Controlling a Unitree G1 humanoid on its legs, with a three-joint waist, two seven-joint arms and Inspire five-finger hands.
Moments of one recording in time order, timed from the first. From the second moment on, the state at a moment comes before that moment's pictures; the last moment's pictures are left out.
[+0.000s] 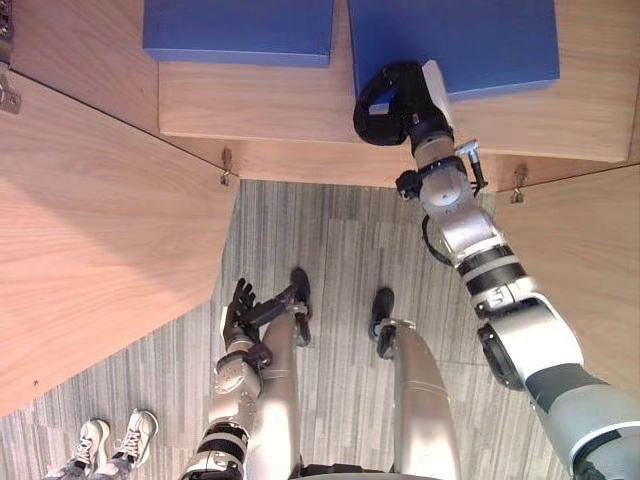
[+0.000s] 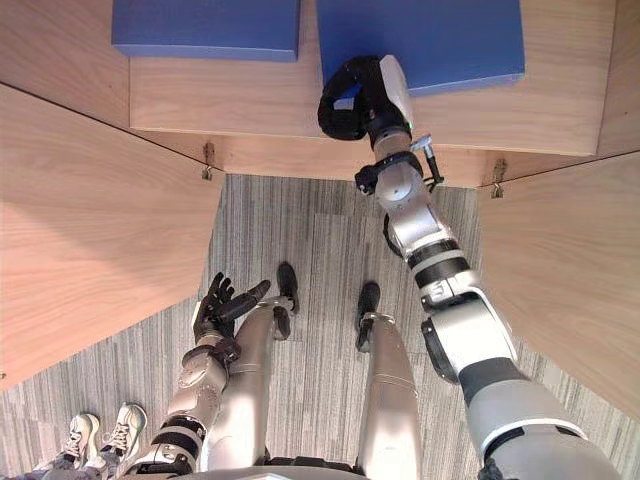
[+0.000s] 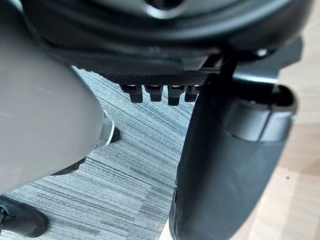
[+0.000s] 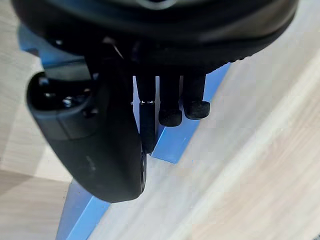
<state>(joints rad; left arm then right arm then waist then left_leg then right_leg) -0.16 0.00 0.11 0.69 -0.41 -0.23 0.09 -1.09 -0.33 0.24 0.73 -0.14 -0.02 -0.23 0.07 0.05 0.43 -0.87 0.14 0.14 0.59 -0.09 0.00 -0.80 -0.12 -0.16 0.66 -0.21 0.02</state>
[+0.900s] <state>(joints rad) -0.15 -0.02 0.04 0.58 -0.45 -0.23 0.13 -1.05 -0.47 0.17 0.42 0.01 -0.02 -0.38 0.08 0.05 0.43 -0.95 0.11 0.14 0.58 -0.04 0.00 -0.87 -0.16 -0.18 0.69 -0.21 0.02</state>
